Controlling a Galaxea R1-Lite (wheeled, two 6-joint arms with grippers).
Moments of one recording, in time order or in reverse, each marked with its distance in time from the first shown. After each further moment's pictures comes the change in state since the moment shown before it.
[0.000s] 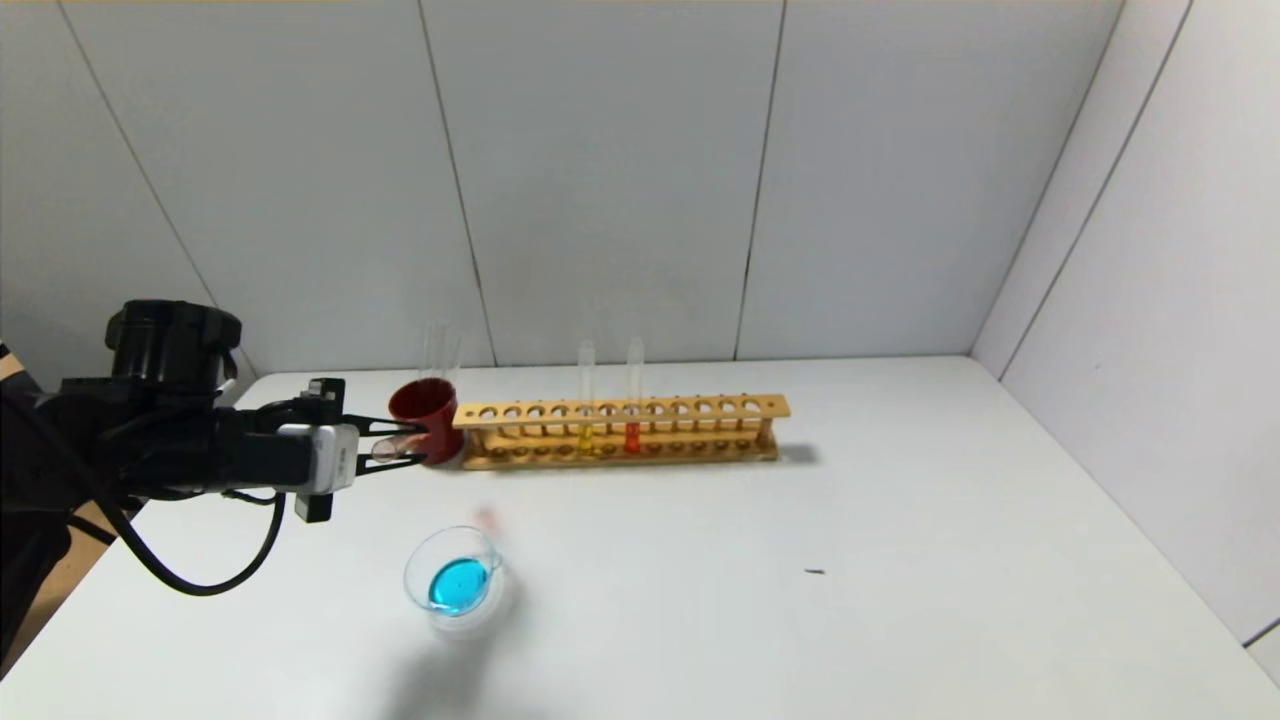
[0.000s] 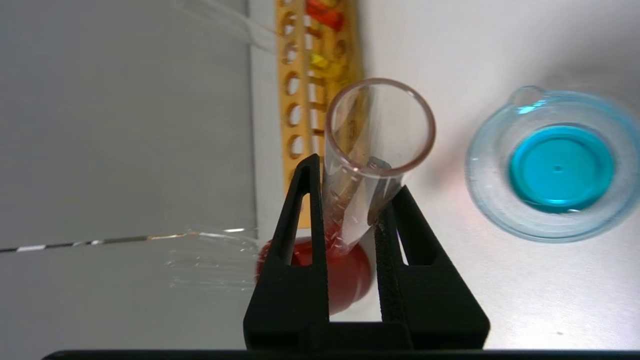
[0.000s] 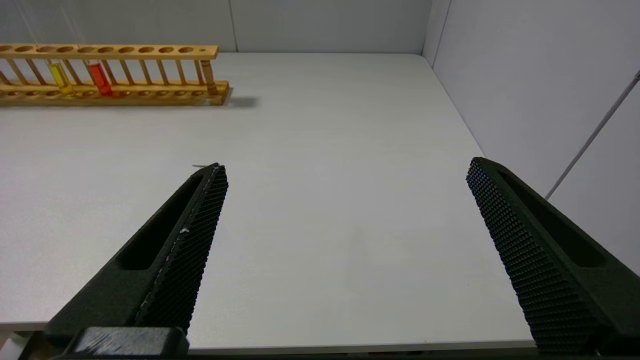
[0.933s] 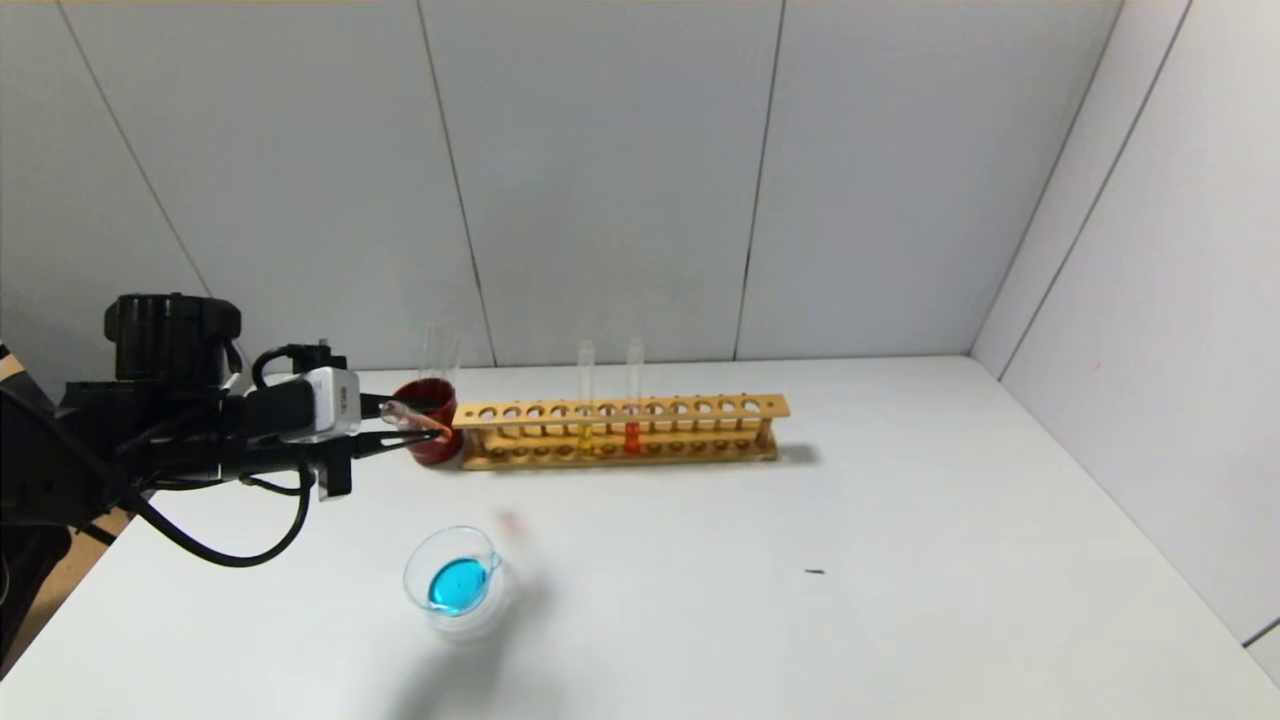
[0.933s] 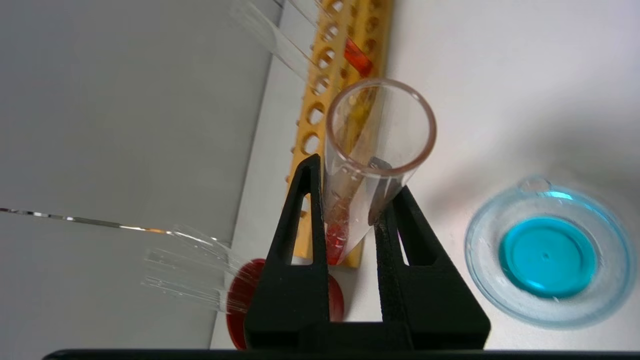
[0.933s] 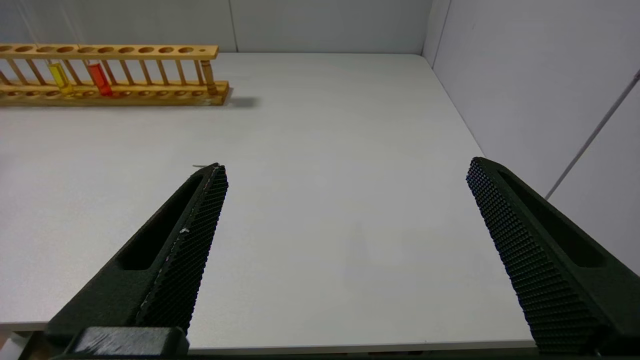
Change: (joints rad) left arm -0.013 0.013 0.033 -0.200 -0.067 -0.369; right arm 0.000 0.000 0.000 0.000 0.000 0.000
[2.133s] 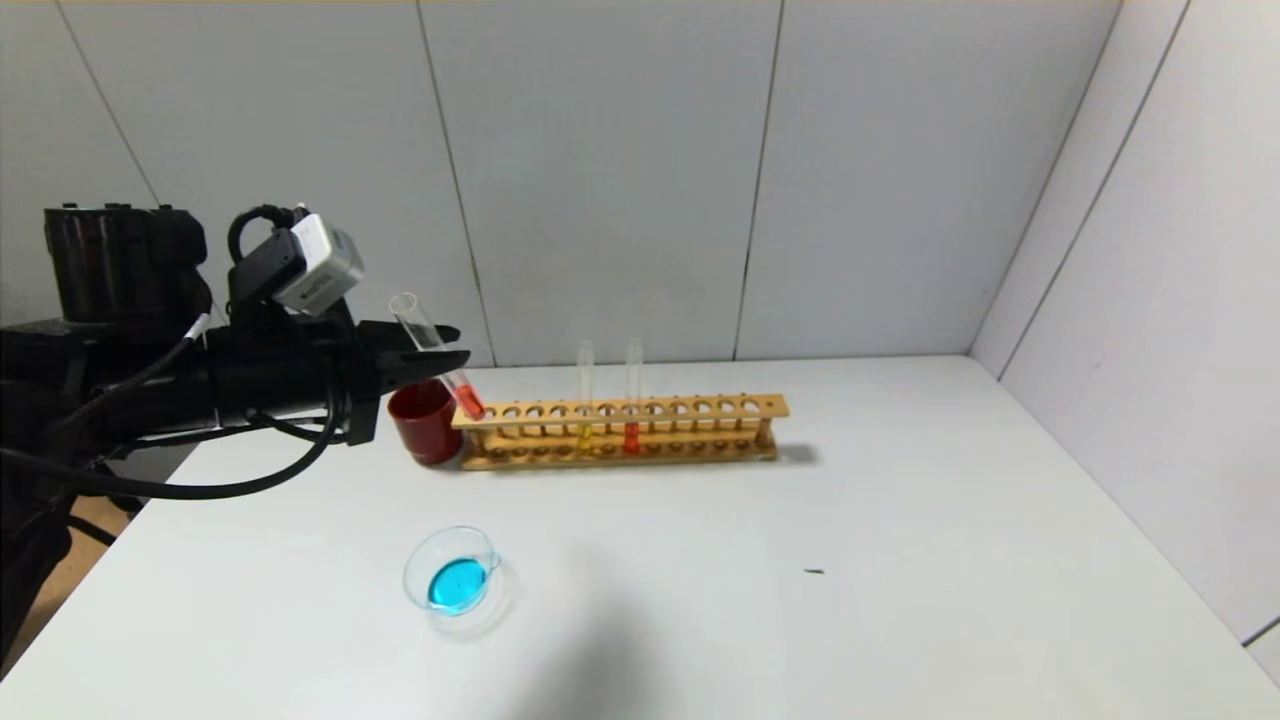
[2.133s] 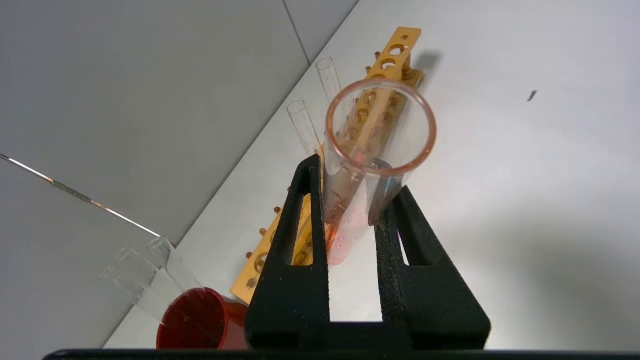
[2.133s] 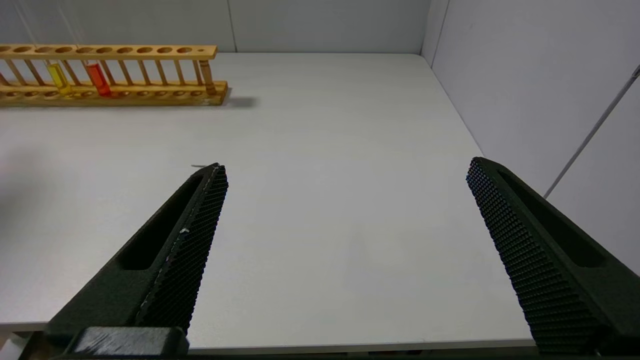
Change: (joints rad) left arm -0.139 -0.181 -0.039 -0.085 0.155 -0.730; right arm 0.001 0.000 0.000 0.000 0.000 0.000
